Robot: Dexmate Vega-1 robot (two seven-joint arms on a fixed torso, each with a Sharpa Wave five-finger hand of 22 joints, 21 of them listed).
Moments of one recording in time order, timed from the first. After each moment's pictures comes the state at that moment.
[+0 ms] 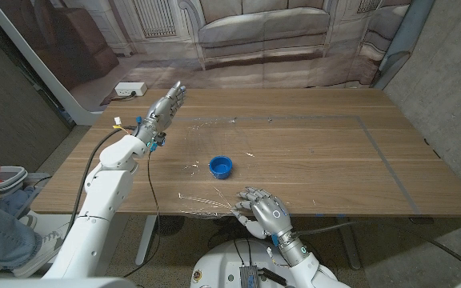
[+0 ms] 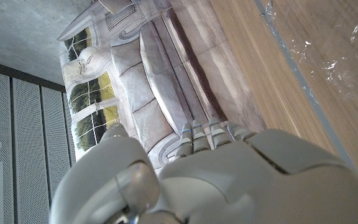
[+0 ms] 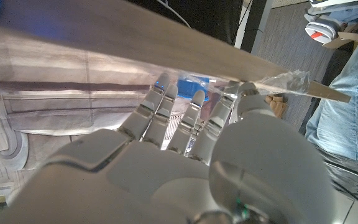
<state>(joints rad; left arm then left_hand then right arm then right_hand) 1.08 0.32 -0.10 -1.77 -0.32 0.06 -0.30 0.48 0.11 0.05 0.05 0.19 0.08 0.04 0.20 0.19 0.09 -0.01 0.21 0.19 0.02 0.02 0.20 0.18 -0.15 0.05 0.20 0.18 -1.38 -0.55 -0.71 -1.71 -1.19 -0.09 -0.77 0.87 0.08 0.25 -0.11 0.25 1.00 -0.24 0.40 0.20 0.56 -0.20 0.31 0.20 0.48 -0.05 0.22 0.21 0.46 -0.04 0.38 0.21</state>
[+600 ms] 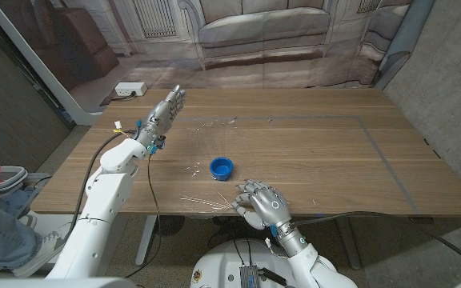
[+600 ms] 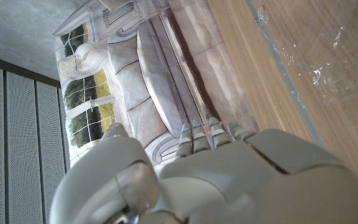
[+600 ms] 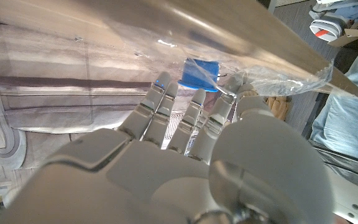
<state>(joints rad) 1.08 0.30 -0.10 -1.74 -0.33 0.04 -0.31 0.48 0.11 0.05 0.05 0.19 0.09 0.04 0.20 0.19 0.09 -0.01 0.21 0.19 0.02 0.02 0.20 0.18 -0.15 0.05 0.20 0.18 -1.37 -0.56 -0.69 -1.81 -1.17 -0.11 -0.67 0.86 0.10 0.25 -0.10 0.24 1.01 -0.23 0.39 0.20 0.56 -0.20 0.31 0.19 0.48 -0.04 0.22 0.21 0.47 -0.04 0.38 0.21</state>
